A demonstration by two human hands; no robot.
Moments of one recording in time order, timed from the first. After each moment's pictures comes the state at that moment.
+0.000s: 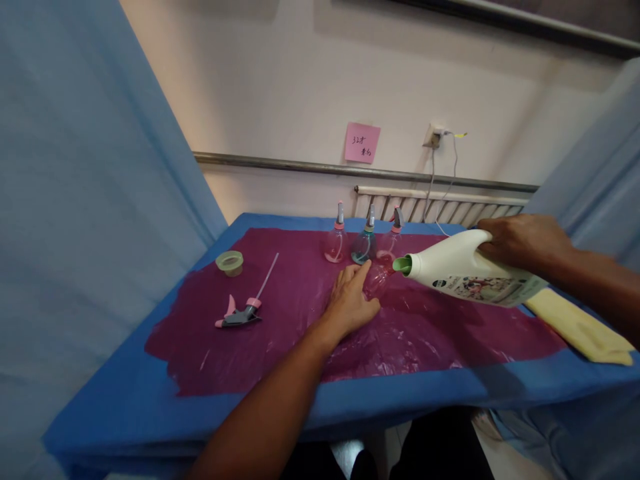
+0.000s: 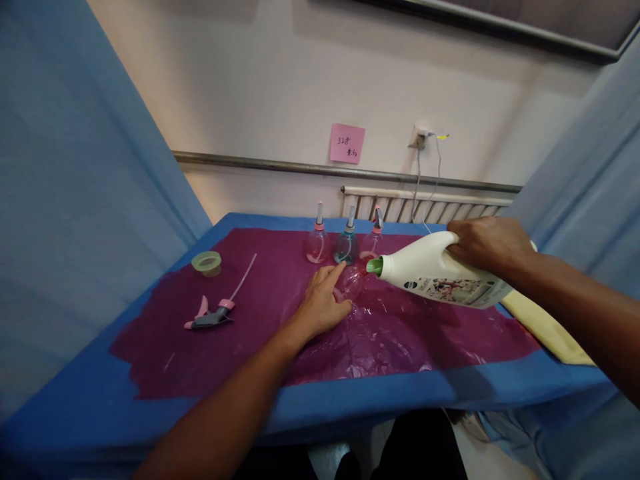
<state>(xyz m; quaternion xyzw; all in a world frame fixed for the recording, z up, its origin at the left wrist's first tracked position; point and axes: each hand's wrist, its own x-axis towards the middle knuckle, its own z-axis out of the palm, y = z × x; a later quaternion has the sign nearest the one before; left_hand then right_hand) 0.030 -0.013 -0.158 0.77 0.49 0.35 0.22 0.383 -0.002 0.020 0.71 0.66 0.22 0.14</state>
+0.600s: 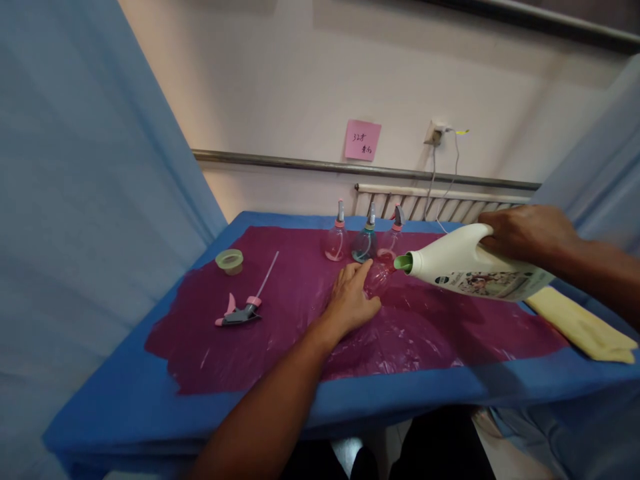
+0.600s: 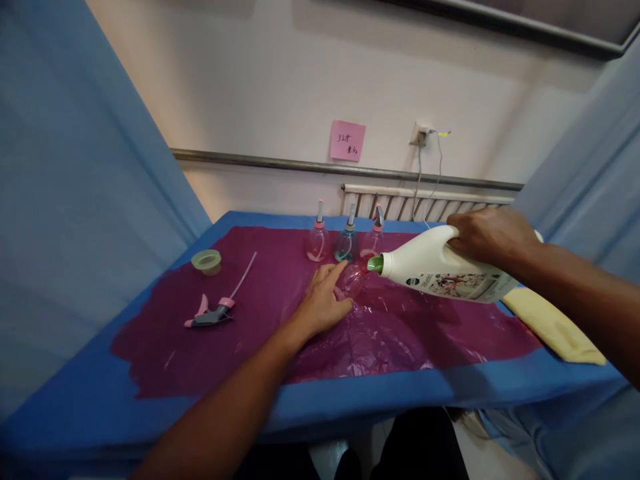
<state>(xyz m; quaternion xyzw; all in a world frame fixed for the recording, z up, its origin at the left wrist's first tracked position) 0.031 -0.014 -0.155 0.77 0.49 0.35 0.22 0.377 -0.001 0.032 0.68 0.67 0.25 0.16</state>
